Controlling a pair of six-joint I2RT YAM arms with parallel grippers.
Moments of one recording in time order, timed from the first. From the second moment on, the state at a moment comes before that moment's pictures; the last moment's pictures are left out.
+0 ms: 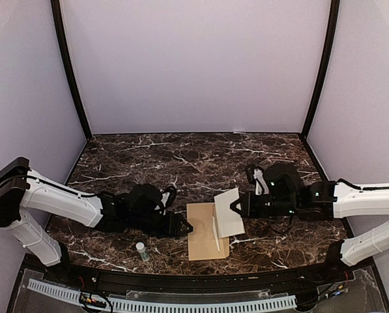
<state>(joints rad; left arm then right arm) -1.05 1.52 0.67 0.13 0.15 -0.95 1.03 1.15 0.70 -0.18 0.05 0.84</state>
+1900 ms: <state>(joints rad) -1.04 1.68 0.72 0.14 0.27 -0.93 0.95 1.33 0.53 0.10 -0.04 0.87</state>
